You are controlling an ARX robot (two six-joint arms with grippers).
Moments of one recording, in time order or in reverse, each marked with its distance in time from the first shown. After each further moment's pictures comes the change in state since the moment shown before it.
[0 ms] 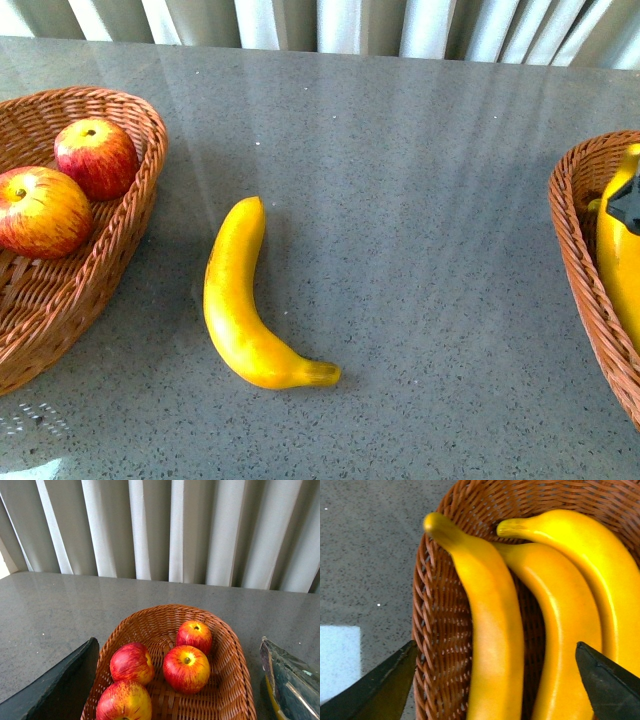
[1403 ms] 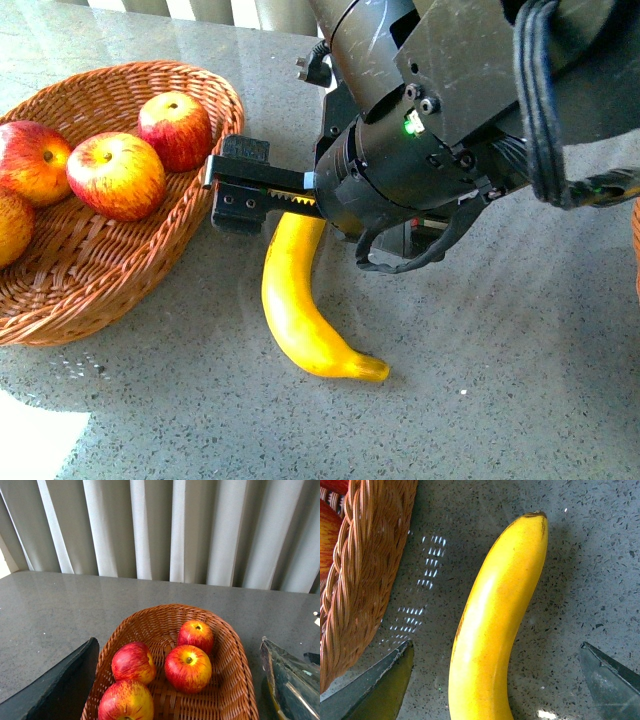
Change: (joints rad) left arm 0.000 0.000 0.000 0.000 0.000 0.000; right arm 0.514 0.668 0.619 -0.106 -0.182 0.188
